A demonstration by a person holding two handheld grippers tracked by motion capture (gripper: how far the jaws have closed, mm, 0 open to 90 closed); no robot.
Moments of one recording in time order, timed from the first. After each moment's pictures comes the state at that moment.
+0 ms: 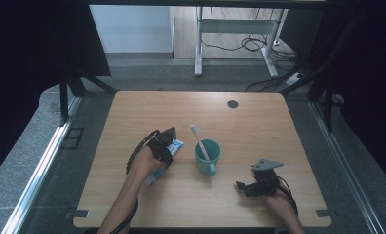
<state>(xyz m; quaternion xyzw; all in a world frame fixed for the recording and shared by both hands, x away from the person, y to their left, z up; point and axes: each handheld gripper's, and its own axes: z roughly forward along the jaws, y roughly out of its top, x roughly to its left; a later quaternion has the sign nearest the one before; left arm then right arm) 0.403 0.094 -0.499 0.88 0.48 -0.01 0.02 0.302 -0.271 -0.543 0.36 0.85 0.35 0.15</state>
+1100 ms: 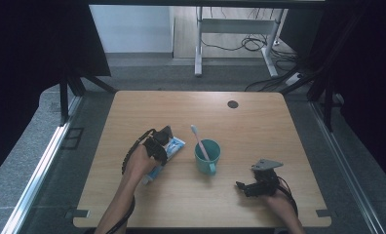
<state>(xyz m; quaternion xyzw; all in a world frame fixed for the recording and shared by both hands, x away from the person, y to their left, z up) 0.400 0.109 -0.491 0.88 0.47 -0.04 0.07 0.302 -0.271 -0.543 0.36 0.85 0.35 0.15</state>
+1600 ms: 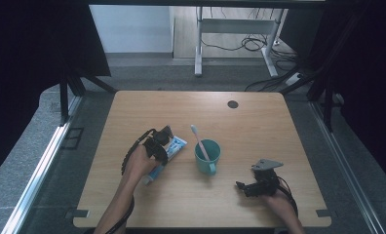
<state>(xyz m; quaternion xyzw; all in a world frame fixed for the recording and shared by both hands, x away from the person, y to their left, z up) 0.398 0.109 -0.487 0.89 0.45 -0.03 0.08 0.302 -0.271 -0.543 0.36 0.85 0.35 0.15</state>
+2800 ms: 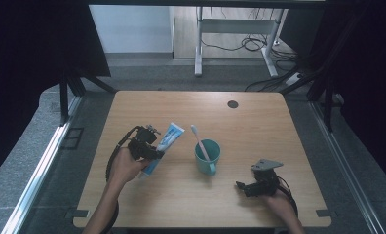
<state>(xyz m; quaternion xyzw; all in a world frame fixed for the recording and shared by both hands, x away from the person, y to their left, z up) 0.358 0.146 -0.441 0.88 0.41 0.04 0.25 0.302 -0.271 -0.543 0.36 0.85 0.35 0.15</state>
